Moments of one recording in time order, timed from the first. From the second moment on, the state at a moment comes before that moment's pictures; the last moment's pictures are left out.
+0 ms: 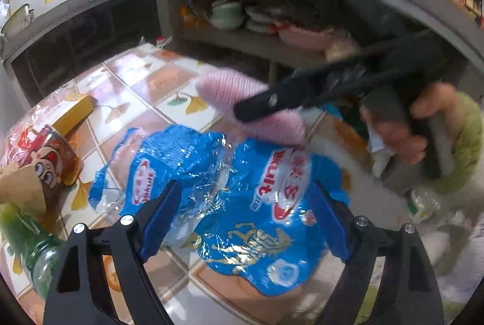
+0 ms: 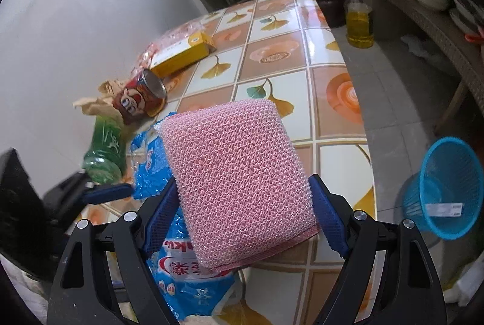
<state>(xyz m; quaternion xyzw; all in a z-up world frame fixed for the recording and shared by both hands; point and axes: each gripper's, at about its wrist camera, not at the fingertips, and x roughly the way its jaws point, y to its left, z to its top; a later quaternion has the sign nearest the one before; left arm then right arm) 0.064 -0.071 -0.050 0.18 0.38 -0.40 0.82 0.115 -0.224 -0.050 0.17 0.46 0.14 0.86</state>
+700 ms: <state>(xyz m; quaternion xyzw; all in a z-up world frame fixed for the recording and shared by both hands) 0.096 -0.091 -0.076 0.19 0.44 -0.39 0.78 0.099 -0.263 -0.047 0.22 0.43 0.12 0.87</state>
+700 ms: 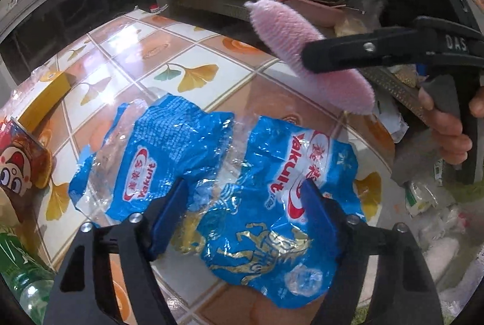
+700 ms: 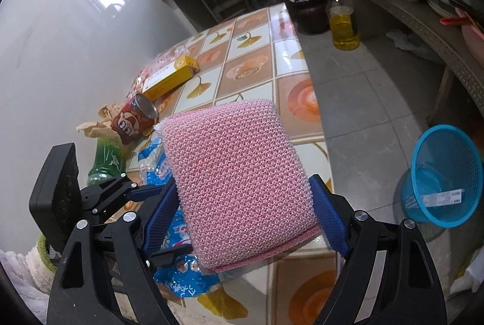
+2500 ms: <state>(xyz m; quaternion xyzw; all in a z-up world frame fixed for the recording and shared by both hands) 0.105 -0.247 0.014 0.18 0.38 -0.47 0.77 0.011 -0.396 -0.054 0.33 0.35 -0.01 0.88</state>
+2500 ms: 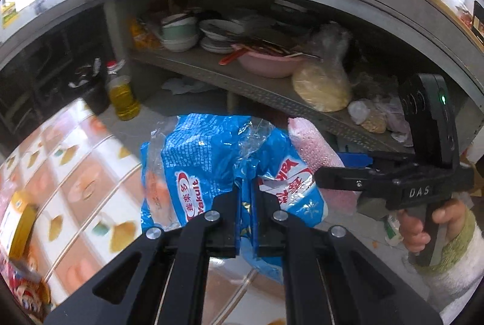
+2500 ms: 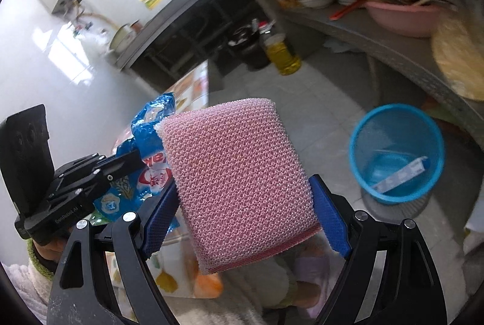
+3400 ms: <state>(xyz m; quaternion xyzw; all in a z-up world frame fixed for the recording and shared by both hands) 0.205 -0.524 -0.209 0.20 0.64 -0.42 0.61 0.015 -0.557 -0.217 0.49 0.40 -0.24 0.73</state>
